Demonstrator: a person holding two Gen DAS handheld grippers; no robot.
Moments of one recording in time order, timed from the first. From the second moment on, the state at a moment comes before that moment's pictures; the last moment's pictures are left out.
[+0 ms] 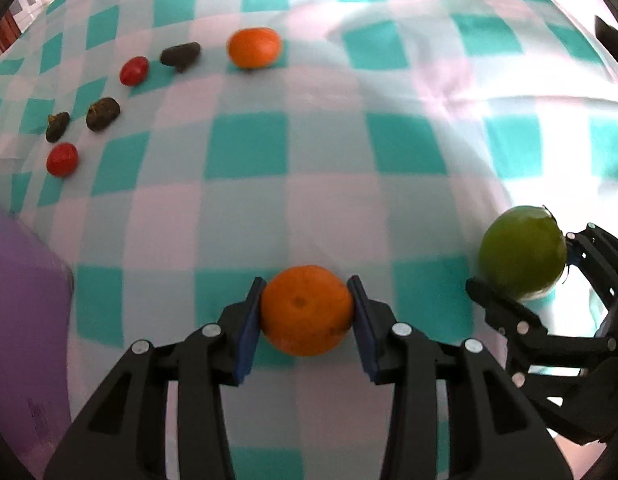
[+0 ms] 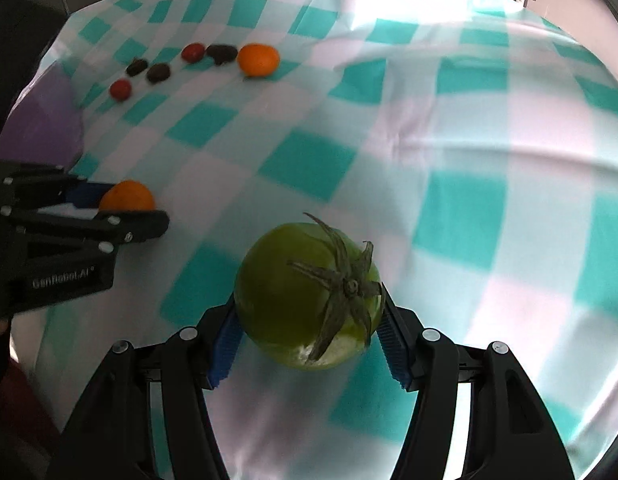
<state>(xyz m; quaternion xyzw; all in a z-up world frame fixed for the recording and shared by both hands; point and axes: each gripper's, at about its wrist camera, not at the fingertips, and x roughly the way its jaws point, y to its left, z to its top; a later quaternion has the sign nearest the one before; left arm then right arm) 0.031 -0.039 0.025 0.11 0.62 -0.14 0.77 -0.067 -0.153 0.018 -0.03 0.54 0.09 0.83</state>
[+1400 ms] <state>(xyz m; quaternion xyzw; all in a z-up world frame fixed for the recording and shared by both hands) -0.017 0.138 0.185 0.01 0.46 -0.08 0.89 -0.044 0.004 0.129 0.00 0.47 0.26 0.85</state>
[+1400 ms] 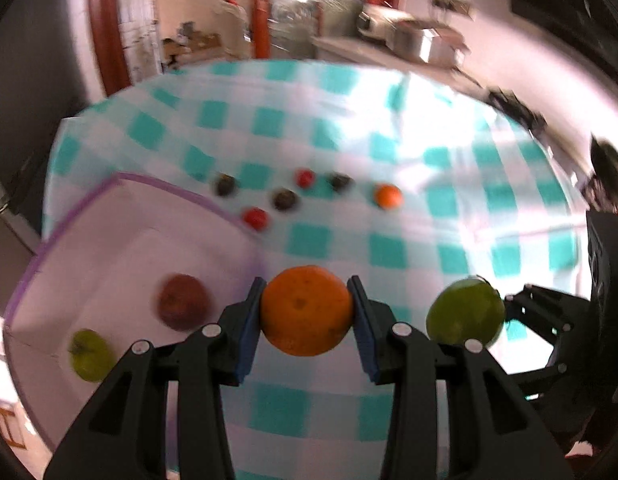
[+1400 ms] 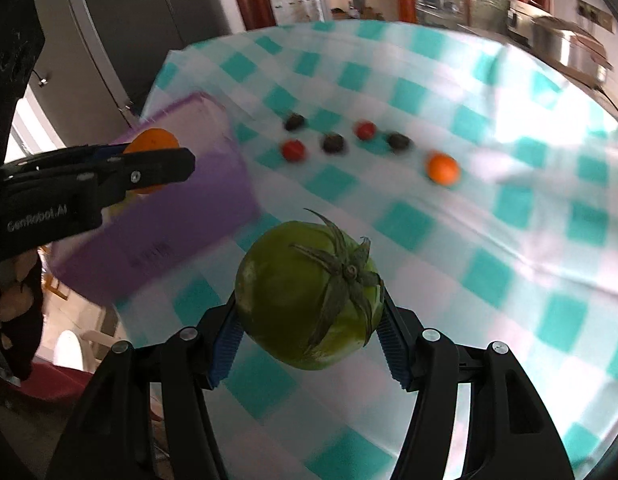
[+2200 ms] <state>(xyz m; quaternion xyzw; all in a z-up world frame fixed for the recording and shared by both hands) 0.021 0.372 0.113 0.01 0.59 0.03 0.81 0.007 0.282 0.110 -0.17 0.58 0.41 0.68</state>
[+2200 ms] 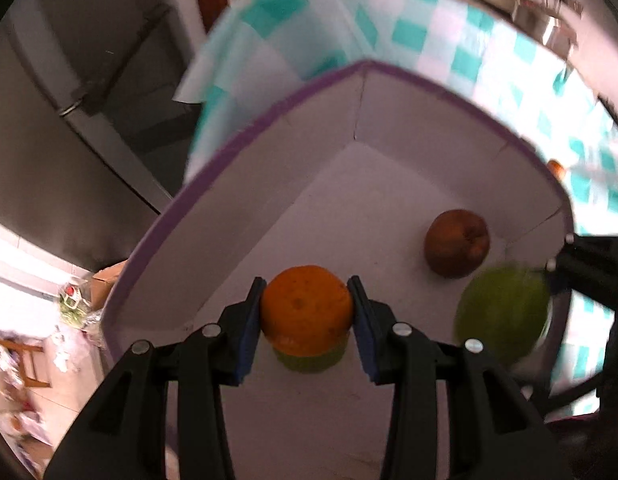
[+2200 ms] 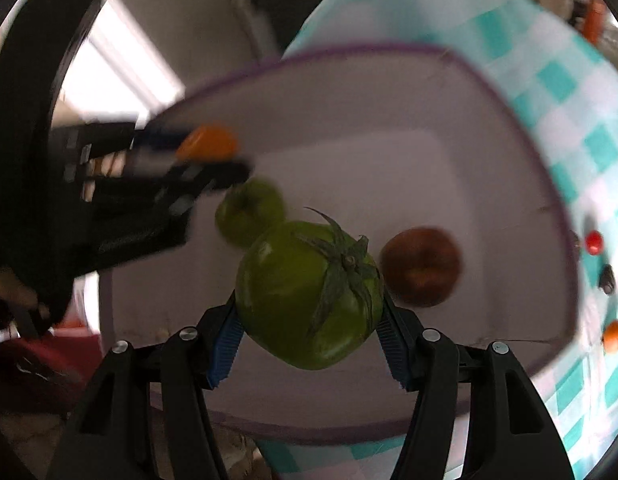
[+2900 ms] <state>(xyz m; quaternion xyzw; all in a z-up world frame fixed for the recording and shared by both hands) 0.090 0.370 0.030 0.04 0.67 -0.04 0.74 -0.023 0.344 0.068 -0.32 0.62 0.42 0.57</state>
